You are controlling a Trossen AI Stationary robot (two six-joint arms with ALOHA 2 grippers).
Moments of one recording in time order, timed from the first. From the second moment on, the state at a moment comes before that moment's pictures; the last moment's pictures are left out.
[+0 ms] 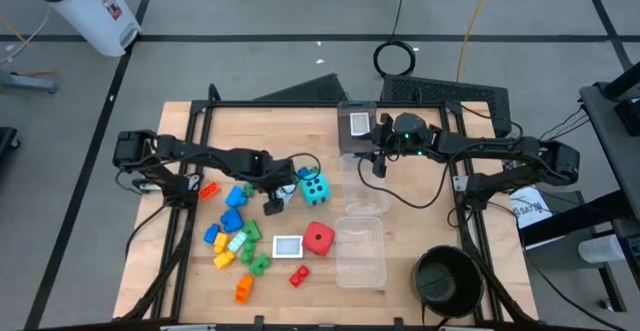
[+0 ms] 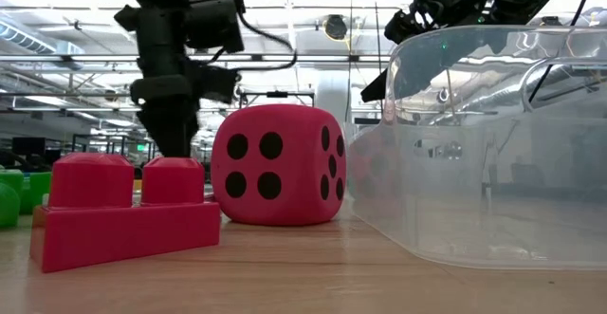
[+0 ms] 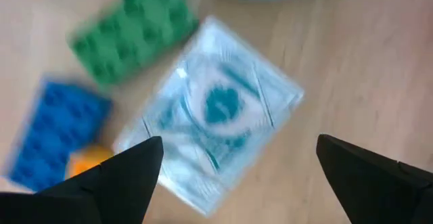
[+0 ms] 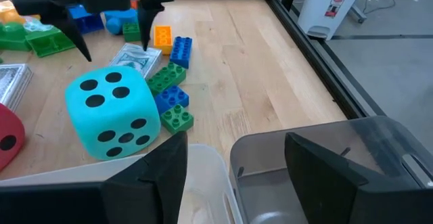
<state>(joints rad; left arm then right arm) 0.07 1.57 0.90 -0.64 0.00 -0.14 -0.38 1.23 0.66 0.13 -0.13 -0.18</state>
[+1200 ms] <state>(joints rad) 0.13 1.57 0.73 -0.38 -0.05 0.33 -0.38 1.23 0.66 0.13 -0.13 -0.18</state>
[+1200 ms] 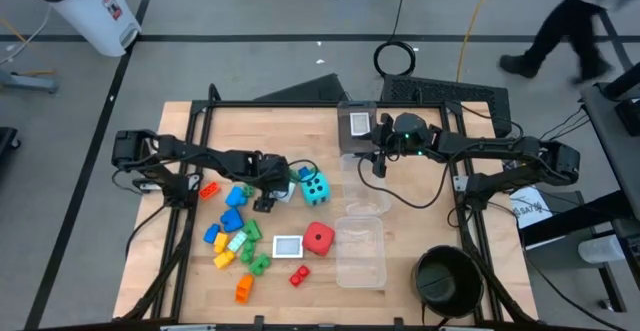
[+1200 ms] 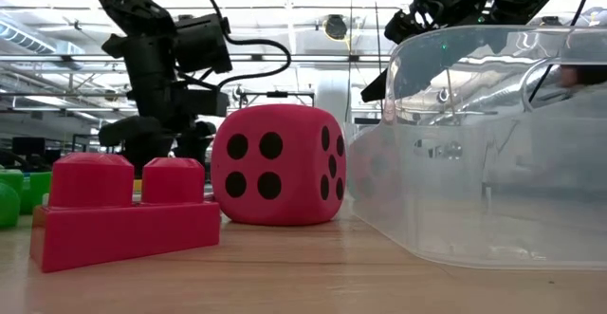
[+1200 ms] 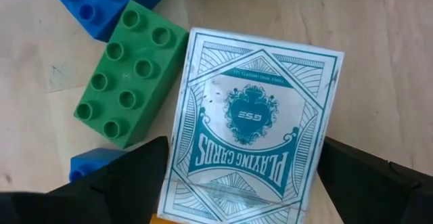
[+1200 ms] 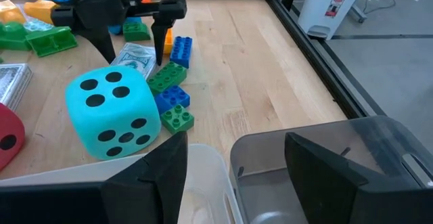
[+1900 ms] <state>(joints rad) 0.12 1.55 0.68 -0.32 0.03 0.15 -0.38 1.23 0.66 0.13 -0.13 -0.18</state>
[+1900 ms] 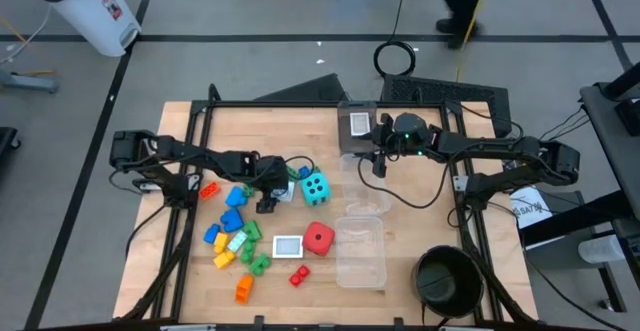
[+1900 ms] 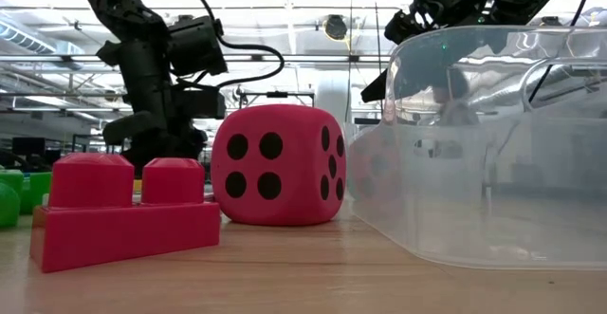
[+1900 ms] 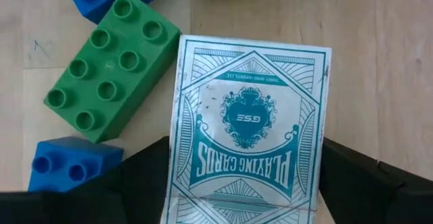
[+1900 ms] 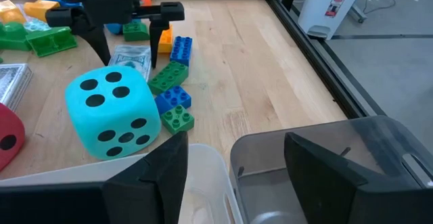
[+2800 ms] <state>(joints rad) -0.02 1.45 0.94 -0.24 -0.78 0.54 -0.38 1.39 0.66 0.54 -0.13 0.09</state>
